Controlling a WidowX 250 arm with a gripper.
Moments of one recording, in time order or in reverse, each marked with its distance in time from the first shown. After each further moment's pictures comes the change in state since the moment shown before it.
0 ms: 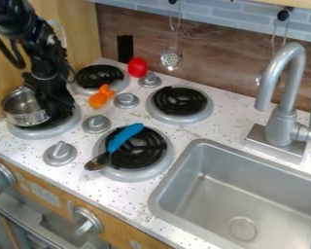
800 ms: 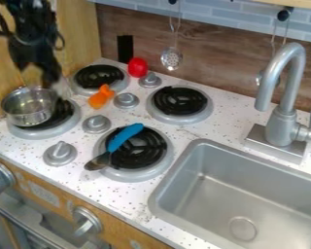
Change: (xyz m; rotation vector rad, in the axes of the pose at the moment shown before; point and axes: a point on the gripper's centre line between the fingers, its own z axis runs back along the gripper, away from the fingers) arm 0.033 0.000 0.072 0.129 -0.133 -0.117
